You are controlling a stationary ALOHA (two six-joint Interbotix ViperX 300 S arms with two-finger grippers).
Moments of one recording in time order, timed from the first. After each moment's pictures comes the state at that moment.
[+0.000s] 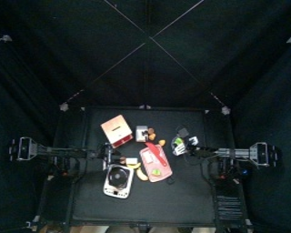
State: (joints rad) left arm 0.17 -0.40 1.21 0.31 -0.55 -0.21; right arm -0.24 -0.39 0.97 -0.85 0.62 1.42
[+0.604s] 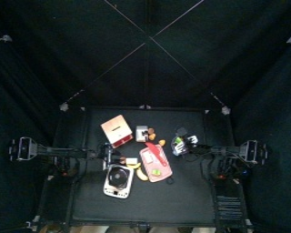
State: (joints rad) left arm 0.18 -0.40 1.21 0.31 -0.55 -0.21; right arm -0.36 -0.22 1.01 -0.91 0.49 1.42
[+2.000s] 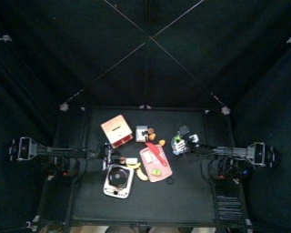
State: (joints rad) left arm 0.18 -0.40 1.22 0.31 -0.55 -0.21; right arm -0.31 -0.36 0.98 -0.87 0.56 1.42
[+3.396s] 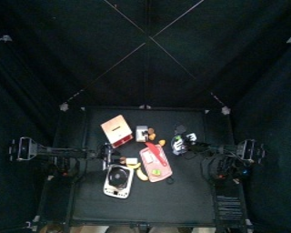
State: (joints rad) left arm 0.18 -0.40 1.22 0.31 -0.55 -0.21; right arm -0.41 -0.19 0.98 -0.94 0.47 1.42
